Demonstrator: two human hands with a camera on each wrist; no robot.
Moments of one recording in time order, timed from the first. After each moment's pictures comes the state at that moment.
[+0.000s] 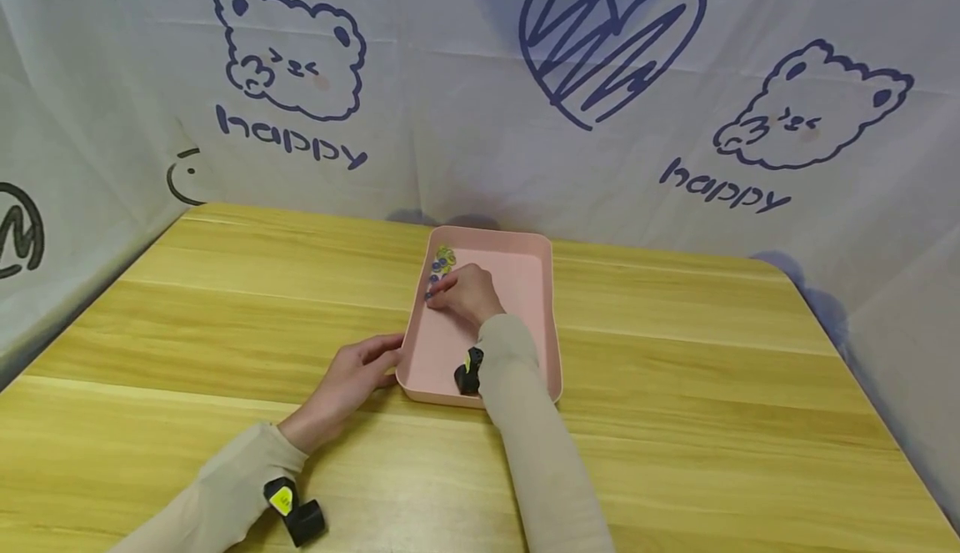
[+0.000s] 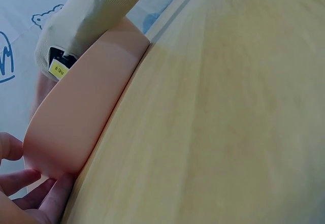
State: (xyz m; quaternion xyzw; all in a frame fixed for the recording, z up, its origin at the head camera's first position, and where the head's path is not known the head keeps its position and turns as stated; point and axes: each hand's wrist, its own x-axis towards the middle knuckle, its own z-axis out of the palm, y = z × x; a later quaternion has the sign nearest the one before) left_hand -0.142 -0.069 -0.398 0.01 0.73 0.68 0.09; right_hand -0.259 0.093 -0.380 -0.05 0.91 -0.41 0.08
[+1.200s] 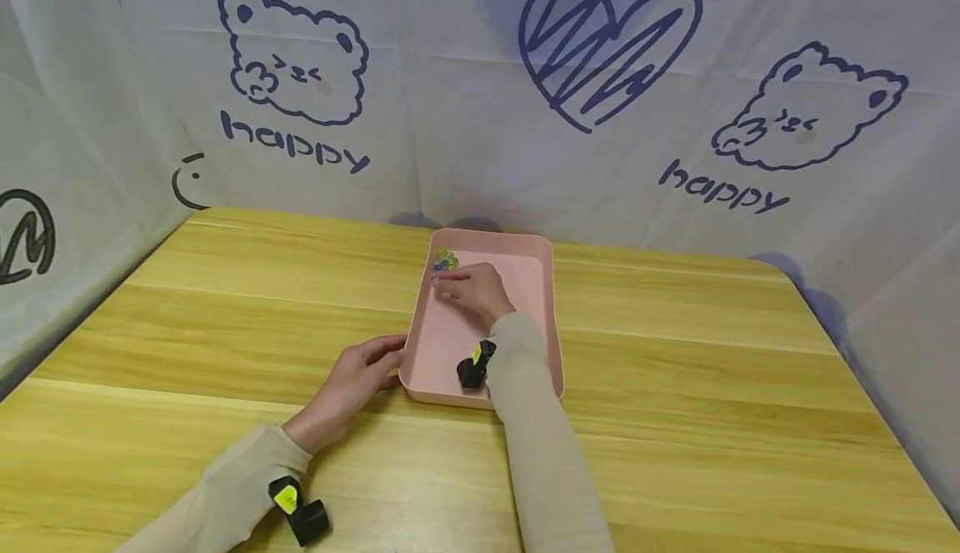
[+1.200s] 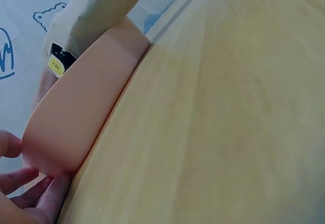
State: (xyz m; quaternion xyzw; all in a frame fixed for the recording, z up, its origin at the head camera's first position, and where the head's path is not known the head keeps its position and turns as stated) left_hand -0.142 -0.070 -0.399 0.01 0.73 0.68 0.09; right_hand -0.266 0.102 -0.381 0.04 0.81 -0.57 0.13
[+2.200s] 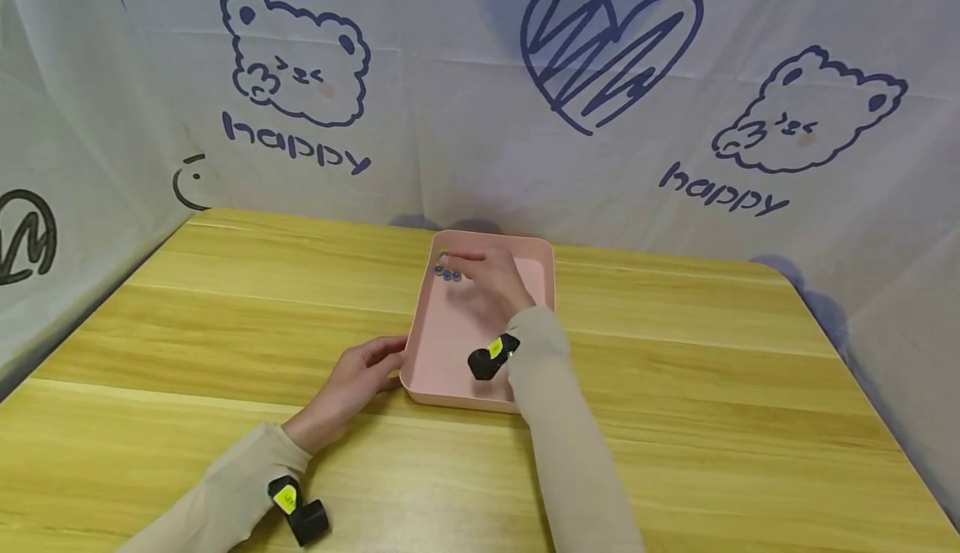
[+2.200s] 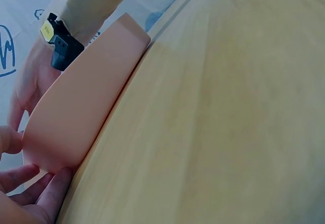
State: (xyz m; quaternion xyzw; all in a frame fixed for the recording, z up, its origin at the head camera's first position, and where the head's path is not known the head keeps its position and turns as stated) left_hand -0.143 -0.071 -0.401 0.02 0.72 0.69 0.09; right_hand -0.253 0.119 -0.343 -0.03 0.80 -0.59 0.08
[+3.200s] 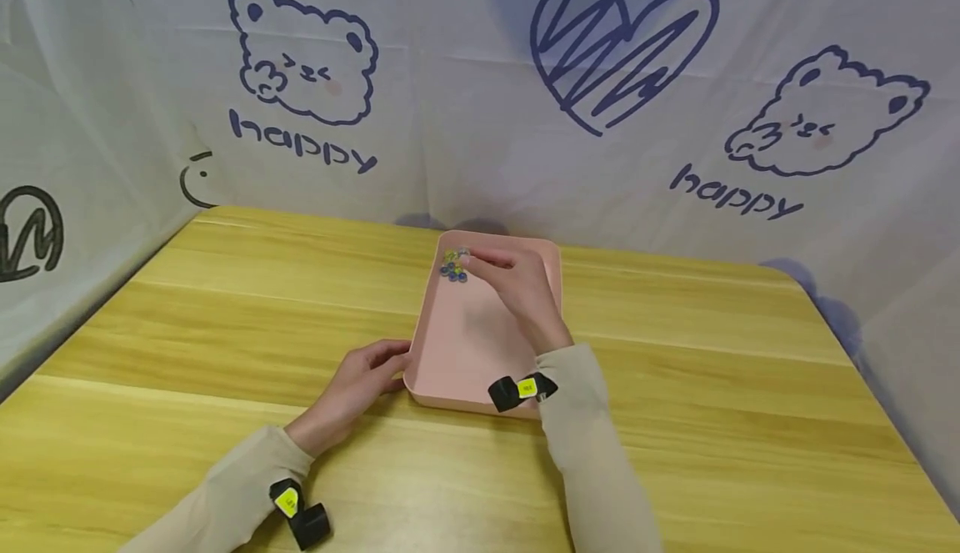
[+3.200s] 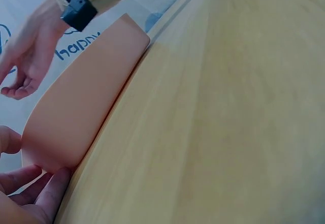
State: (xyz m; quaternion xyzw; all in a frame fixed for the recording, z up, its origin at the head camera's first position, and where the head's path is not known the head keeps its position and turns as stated) left_hand -0.145 -0.071 -0.405 0.01 0.72 0.69 0.08; right_hand -0.216 0.130 -0.318 -0.06 0.77 -0.63 -0.01
